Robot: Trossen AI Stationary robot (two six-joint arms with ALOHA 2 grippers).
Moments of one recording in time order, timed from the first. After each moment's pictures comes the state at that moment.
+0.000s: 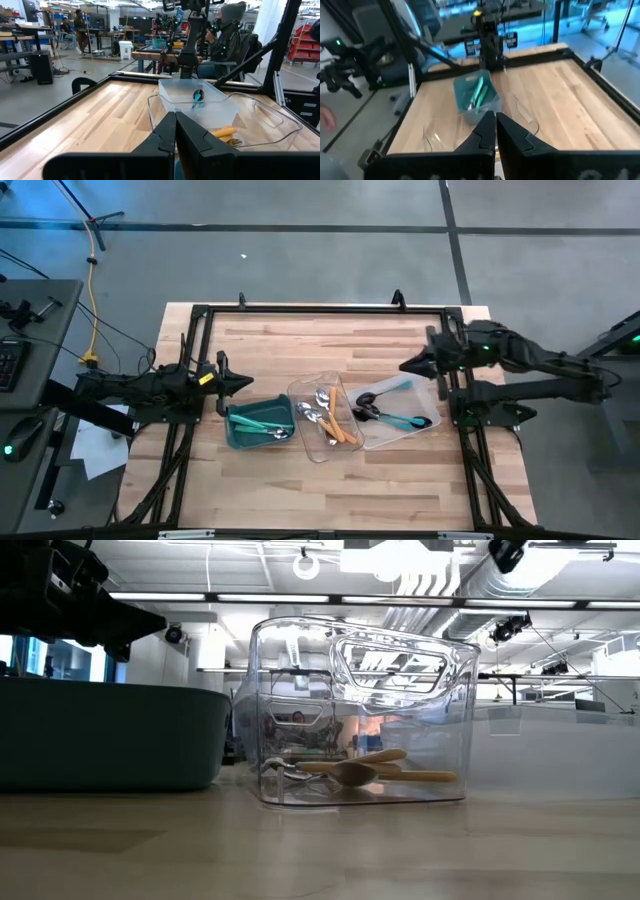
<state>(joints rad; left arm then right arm) -0.05 0.03 0.01 0.04 -0.21 -0.05 -0.14 0.66 0.85 -0.46 -0.20 0.12</state>
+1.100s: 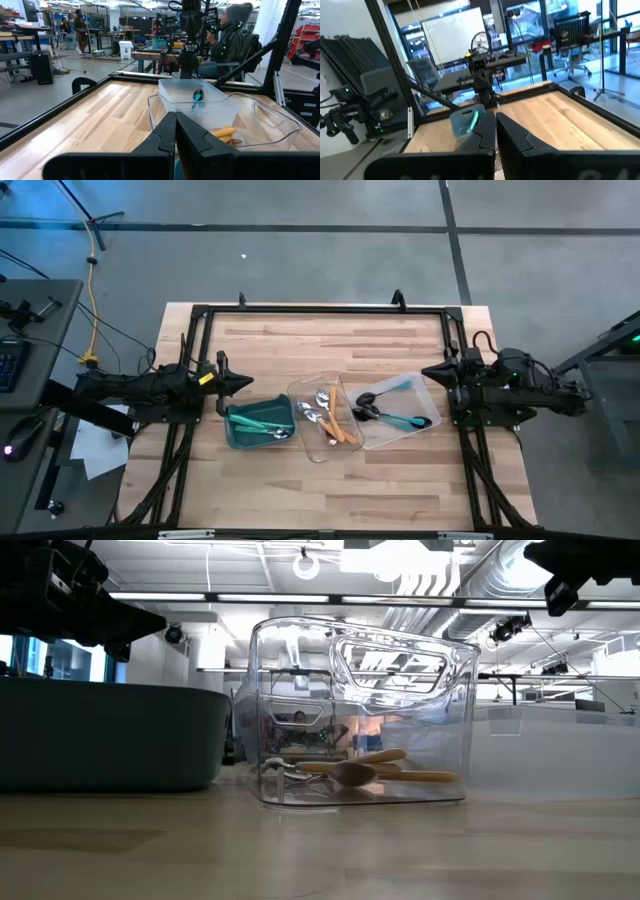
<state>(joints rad) -0.05 0.03 0.01 0.04 -0.21 -0.05 -0.07 0.04 0.37 -0.27 -0.03 0.24</state>
